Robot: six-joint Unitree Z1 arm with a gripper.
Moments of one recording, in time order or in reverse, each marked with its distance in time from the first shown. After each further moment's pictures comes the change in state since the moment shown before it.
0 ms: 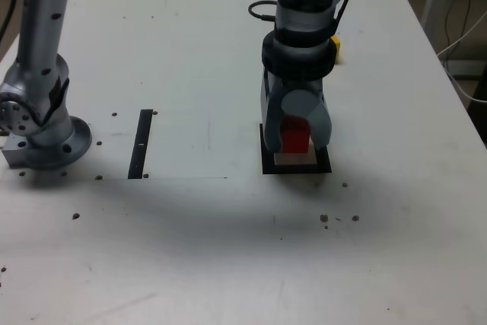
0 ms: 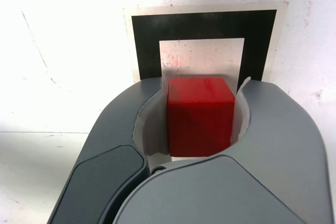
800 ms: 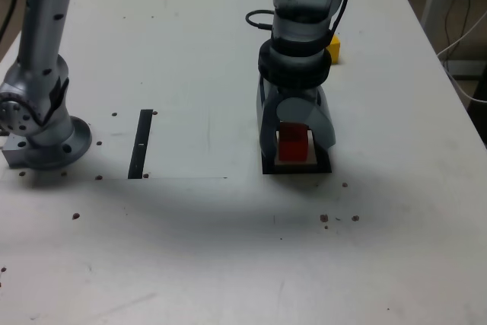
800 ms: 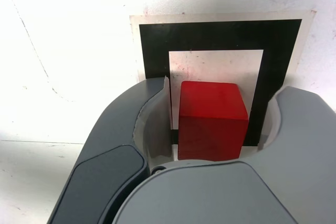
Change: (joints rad) arm 0.012 0.016 0.040 -0.029 -0.008 0.012
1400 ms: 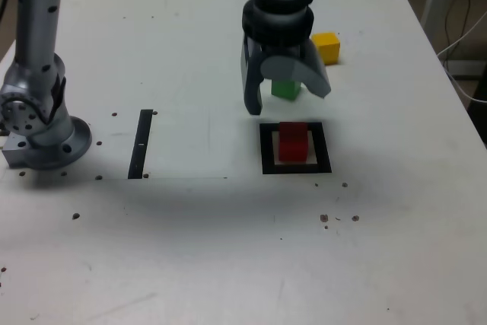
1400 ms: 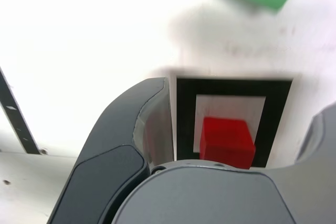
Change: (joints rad) arm 0.122 -0.078 -0.027 0.116 0.083 0.091
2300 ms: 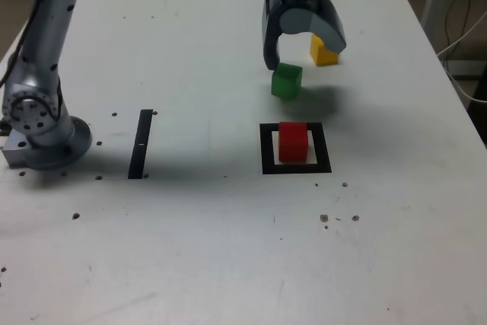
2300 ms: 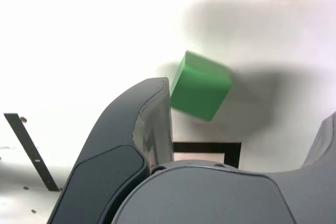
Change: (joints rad) arm 0.223 0.130 -0.281 0.133 0.032 0.277
